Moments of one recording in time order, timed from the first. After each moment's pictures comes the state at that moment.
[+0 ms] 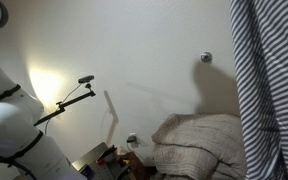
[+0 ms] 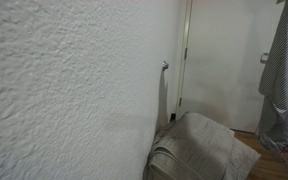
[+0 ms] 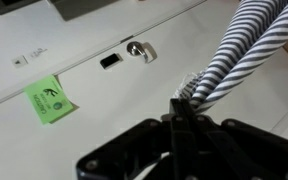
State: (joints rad) arm -0.24 -0.05 -0.23 -1.78 -1.07 2.15 0.25
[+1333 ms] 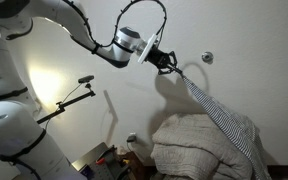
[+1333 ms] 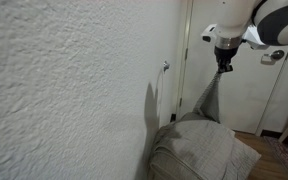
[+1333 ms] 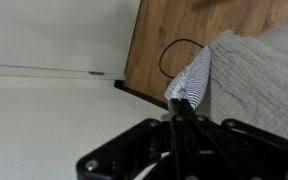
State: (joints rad) arm -0.02 0.17 0.01 -2.13 -0.99 2.35 -0.14
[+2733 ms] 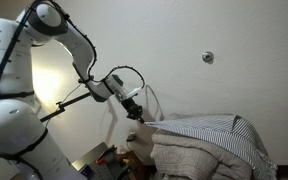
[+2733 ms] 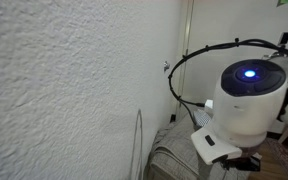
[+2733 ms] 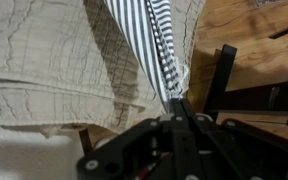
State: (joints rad) arm 0.15 0.42 0.28 -2.35 -0.87 2.42 -0.74
